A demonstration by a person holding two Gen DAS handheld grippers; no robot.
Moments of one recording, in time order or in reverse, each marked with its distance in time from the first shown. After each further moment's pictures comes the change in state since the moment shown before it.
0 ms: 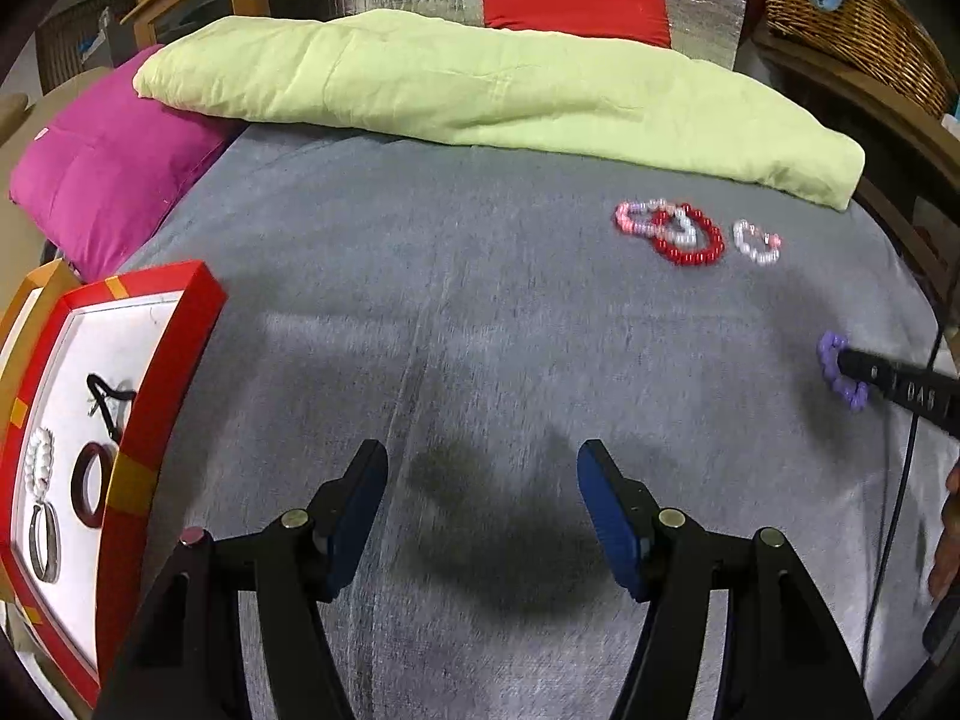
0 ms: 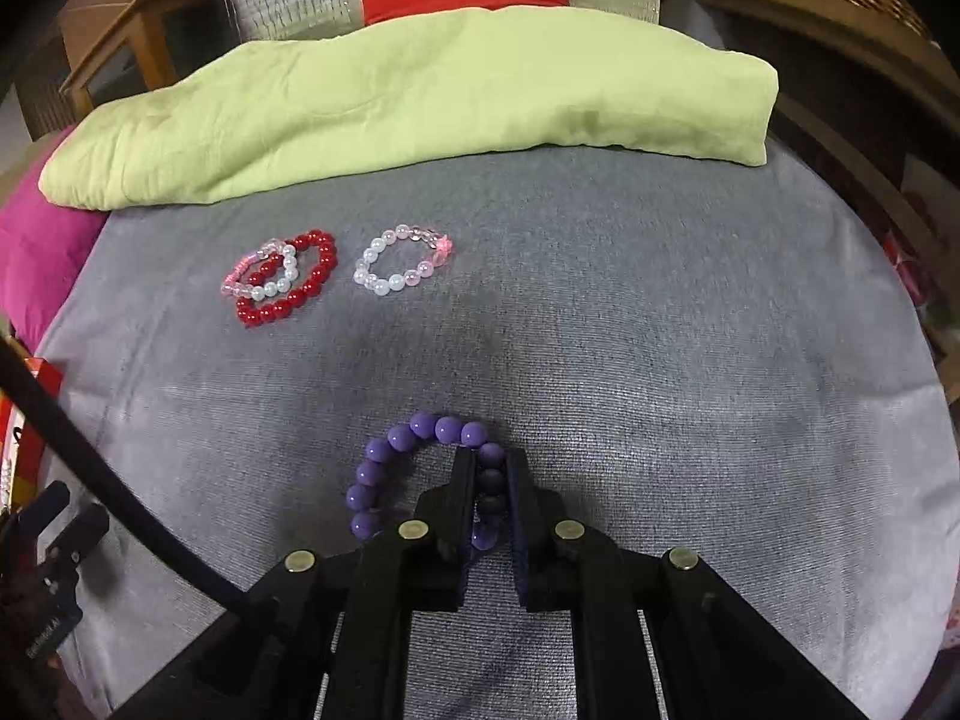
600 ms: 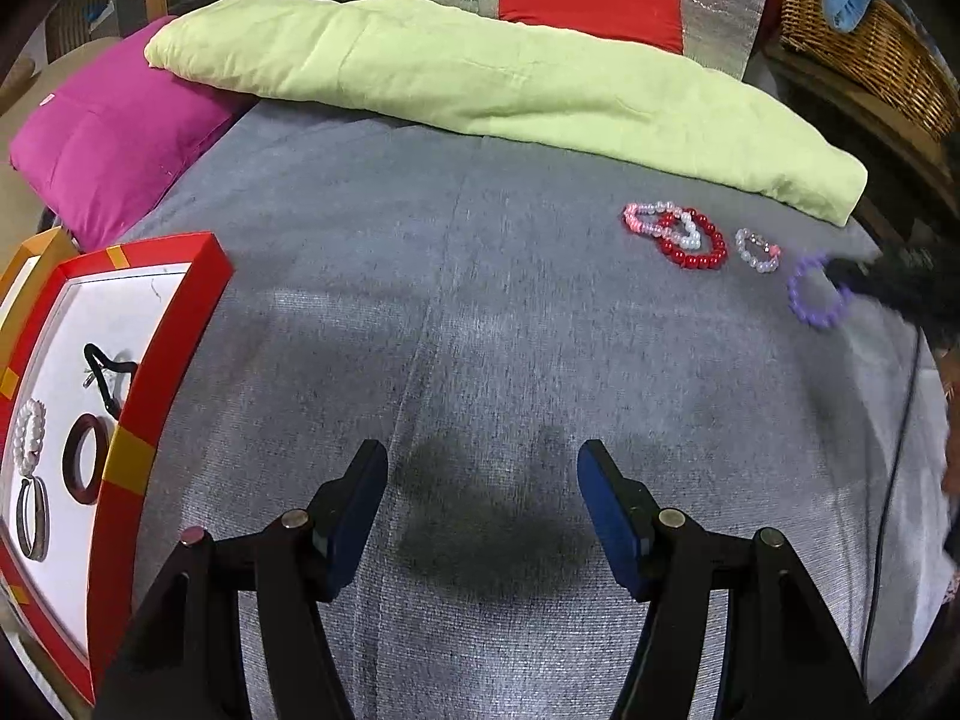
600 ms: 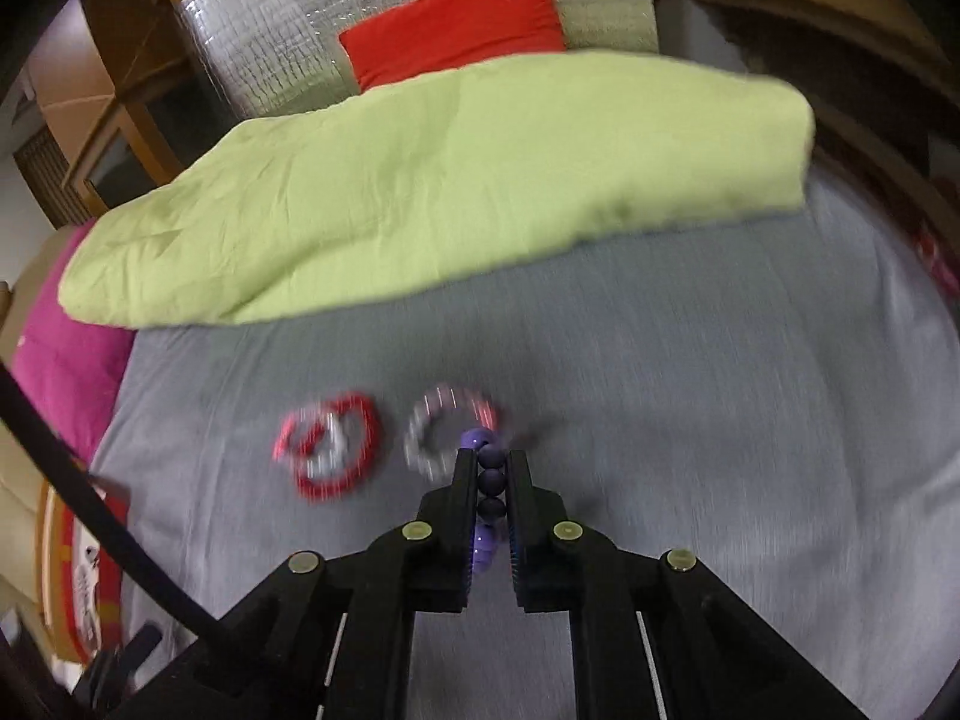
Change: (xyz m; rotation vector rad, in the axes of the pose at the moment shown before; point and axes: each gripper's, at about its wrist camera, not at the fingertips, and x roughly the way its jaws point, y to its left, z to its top) left arm 0.001 0.009 -0.009 -0.048 0.025 -0.028; right arm -0.002 -0.008 0.058 0.142 -0.040 0.146
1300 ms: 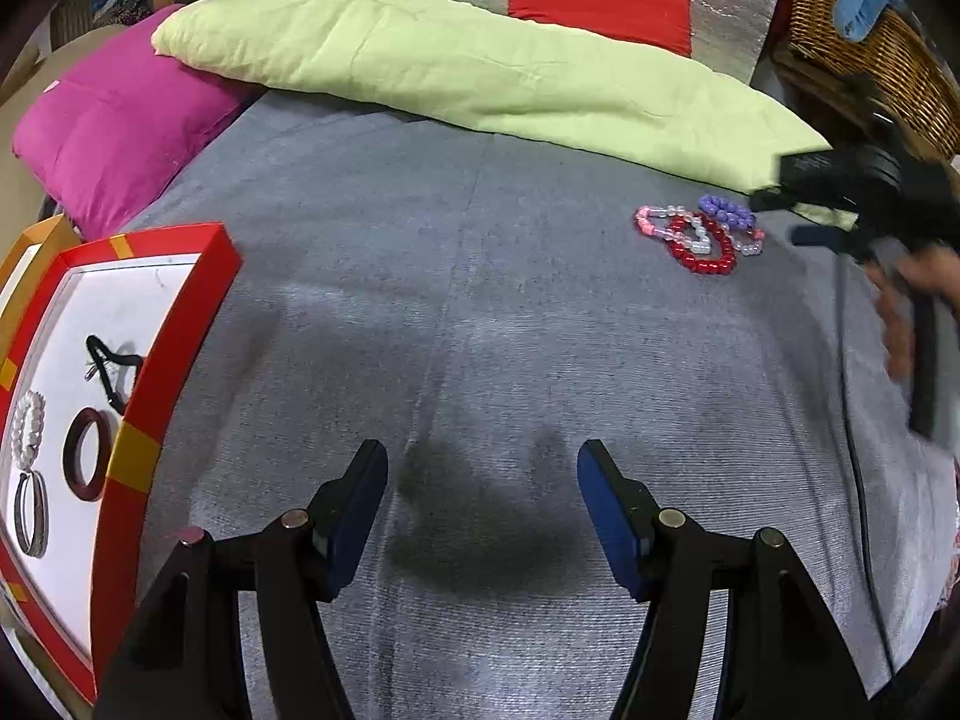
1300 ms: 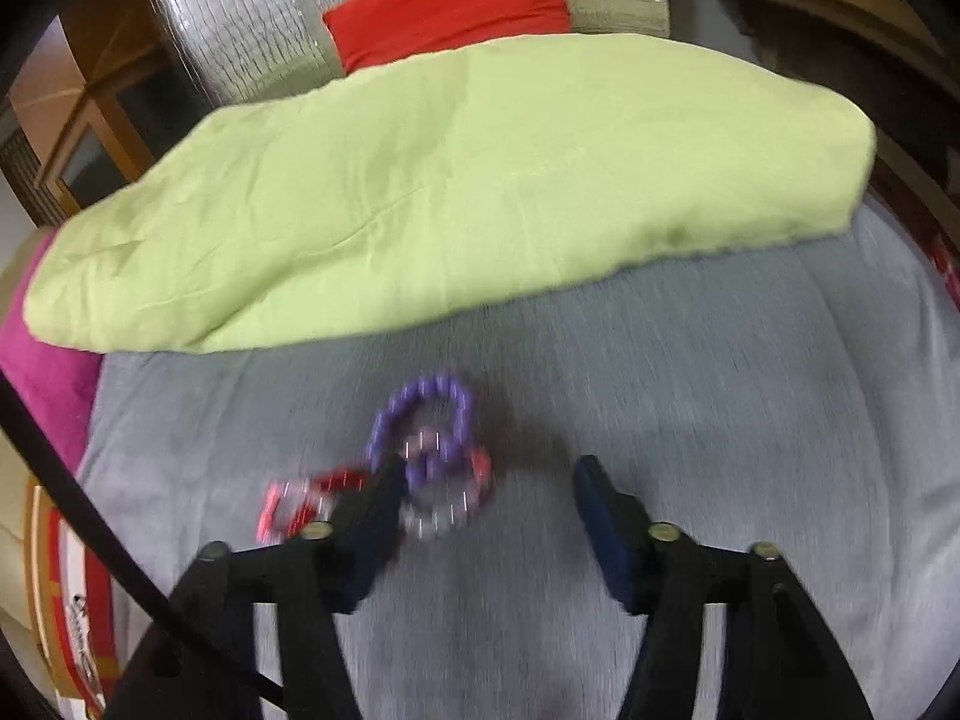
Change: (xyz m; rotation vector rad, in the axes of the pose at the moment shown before) left arm 0.002 0.004 0.005 -0.022 0.011 -0.014; right arm 0.065 0.029 0.071 -0.021 0.060 -0.071
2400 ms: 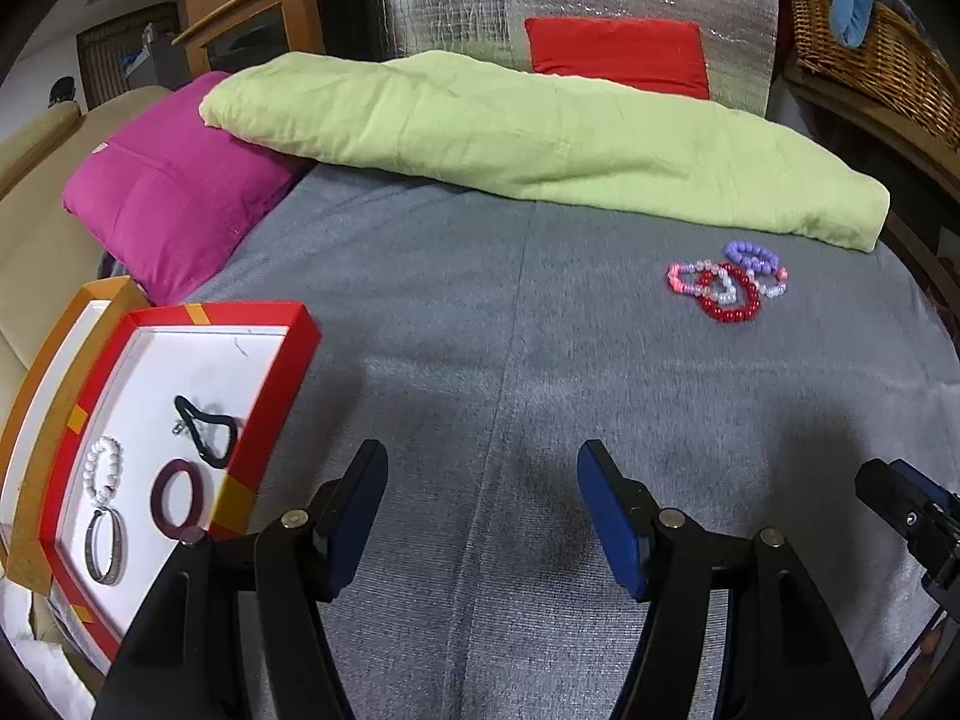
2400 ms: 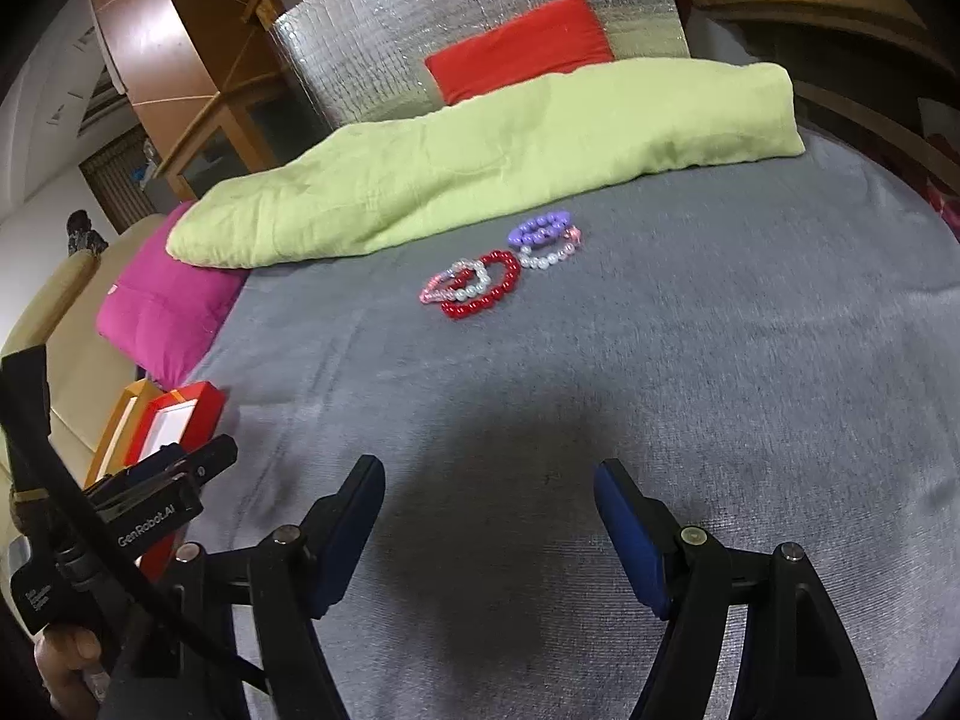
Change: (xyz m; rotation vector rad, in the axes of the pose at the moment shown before) left arm -0.029 0.003 0.007 0.037 -0.123 0.144; right arm -0.101 0.008 -0.192 -0.017 -0.173 0.214
